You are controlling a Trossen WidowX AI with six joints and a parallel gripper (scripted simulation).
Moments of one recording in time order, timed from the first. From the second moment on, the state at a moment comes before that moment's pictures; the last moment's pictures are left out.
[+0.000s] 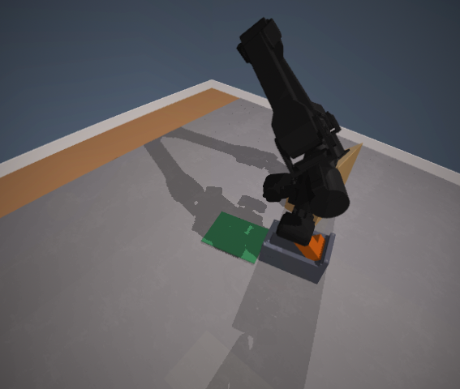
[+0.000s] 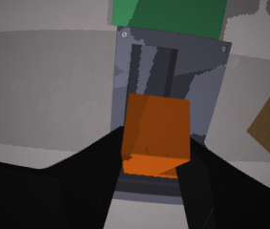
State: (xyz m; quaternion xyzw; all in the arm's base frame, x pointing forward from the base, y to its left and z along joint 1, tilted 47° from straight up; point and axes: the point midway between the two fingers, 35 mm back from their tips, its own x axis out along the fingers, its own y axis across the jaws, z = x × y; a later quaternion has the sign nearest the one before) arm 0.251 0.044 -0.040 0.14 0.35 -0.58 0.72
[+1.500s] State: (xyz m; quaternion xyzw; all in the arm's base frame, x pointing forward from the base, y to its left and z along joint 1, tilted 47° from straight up) arm 0.264 0.037 0.024 0.15 0.36 -0.58 0.72
